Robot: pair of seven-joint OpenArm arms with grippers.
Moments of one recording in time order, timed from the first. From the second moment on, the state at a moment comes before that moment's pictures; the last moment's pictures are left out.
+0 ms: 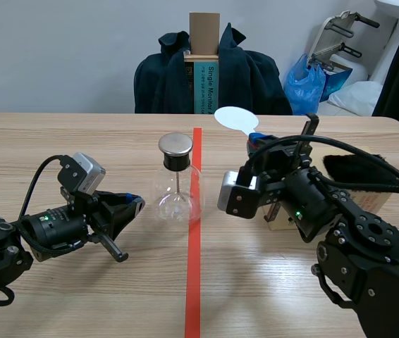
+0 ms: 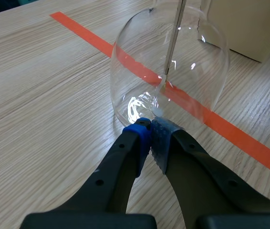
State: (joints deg) left arm -12.8 -25.9 37.7 48.8 -14.0 -27.4 -30.7; right arm -1.1 11.4 -14.3 69.8 -71.0 -23.6 20.5
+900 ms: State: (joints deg) left arm -12.8 -26.0 37.7 48.8 -14.0 -27.4 -30.7; right arm -8.1 28.9 -3.0 113.9 -62.7 -38.5 -2.0
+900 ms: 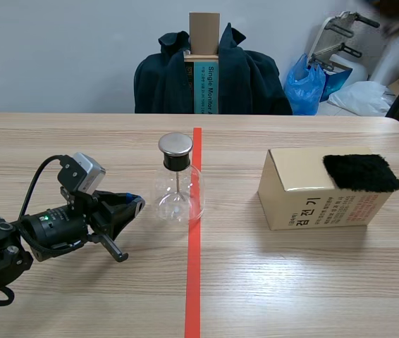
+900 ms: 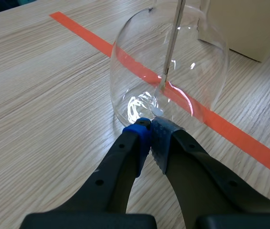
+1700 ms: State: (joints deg) left arm 23.1 -63.5 12.7 92.3 -30.8 -41.4 -27.7; right arm -12.2 32.1 20.9 128.3 -53.2 -38.5 -1.8
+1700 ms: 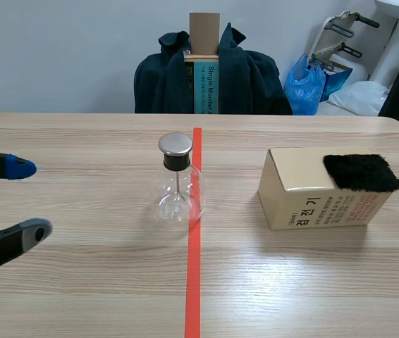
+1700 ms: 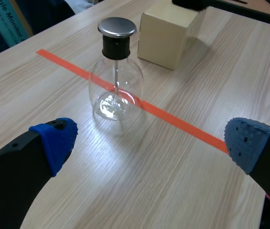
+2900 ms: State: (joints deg) left arm 57.2 -55.1 -18.4 100.0 -31.4 -40.4 -33.7; right arm -17.2 19.2 10.4 72.6 -59.4 -28.8 25.4
